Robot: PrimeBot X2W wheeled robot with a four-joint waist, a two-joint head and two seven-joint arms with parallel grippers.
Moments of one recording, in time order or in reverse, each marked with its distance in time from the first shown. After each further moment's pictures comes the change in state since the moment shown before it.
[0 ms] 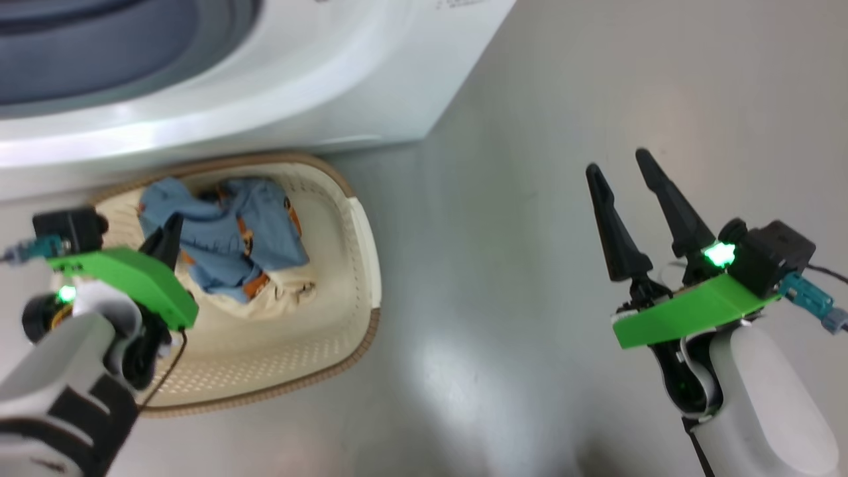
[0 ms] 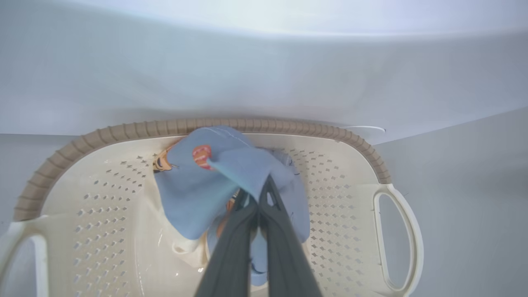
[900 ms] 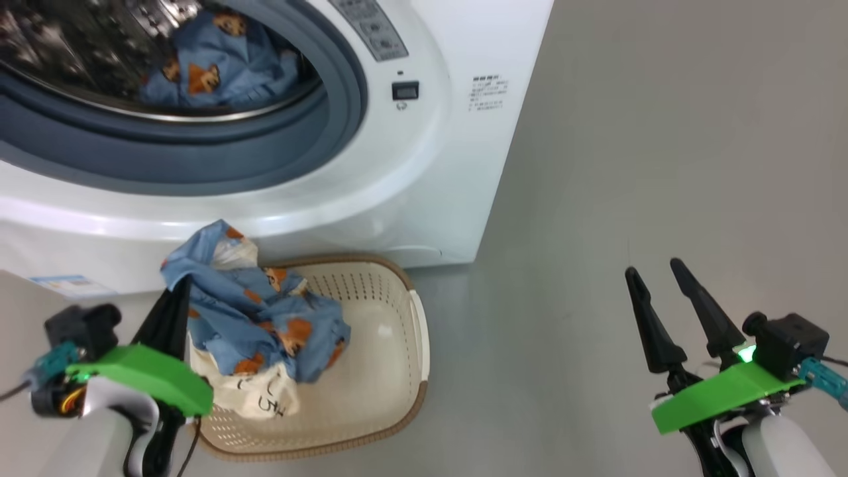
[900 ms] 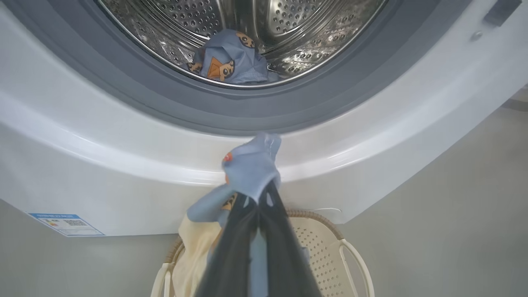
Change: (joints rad) left arm 0.454 -0.072 0.625 -0.387 0.611 0.000 0.000; right arm 0.213 -0.053 -0.051 0.033 0.027 0.000 0.000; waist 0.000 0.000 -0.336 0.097
